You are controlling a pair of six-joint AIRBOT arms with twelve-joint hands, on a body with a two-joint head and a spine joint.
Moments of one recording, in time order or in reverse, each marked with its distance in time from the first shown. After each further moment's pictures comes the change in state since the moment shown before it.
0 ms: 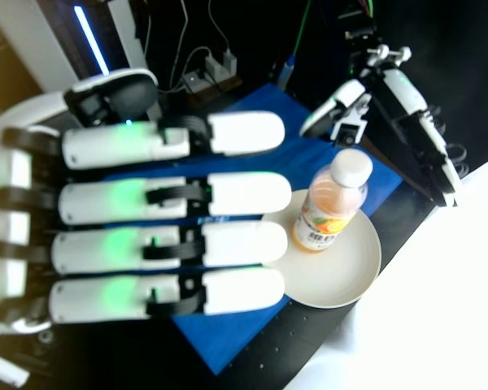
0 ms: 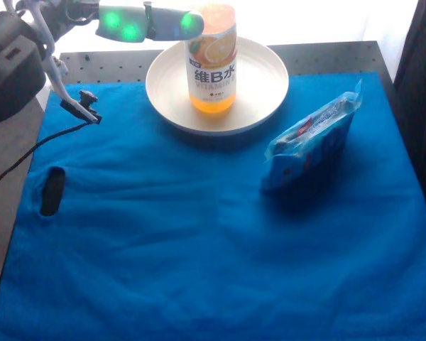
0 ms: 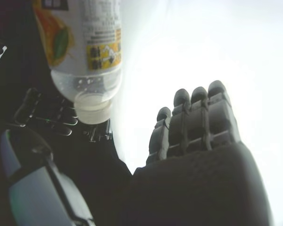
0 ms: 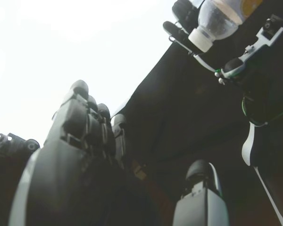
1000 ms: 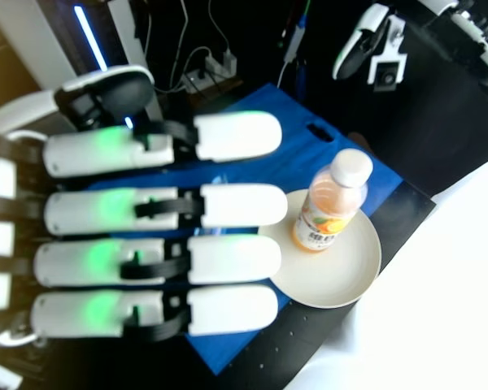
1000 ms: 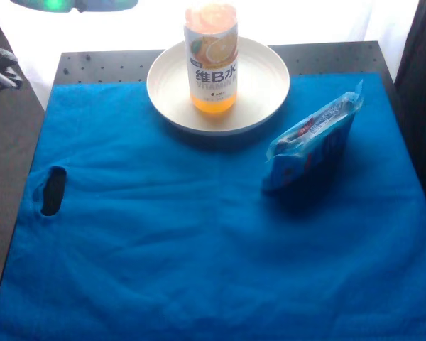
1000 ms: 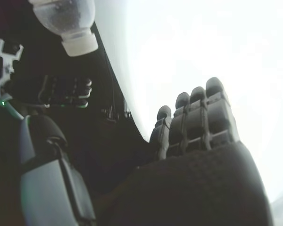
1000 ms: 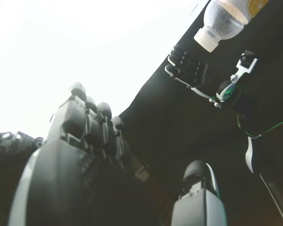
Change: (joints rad) left arm -0.085 0.284 -0.232 0.154 -0.064 0.096; right arm 0.000 0.007 0.001 0.021 -0.002 0.000
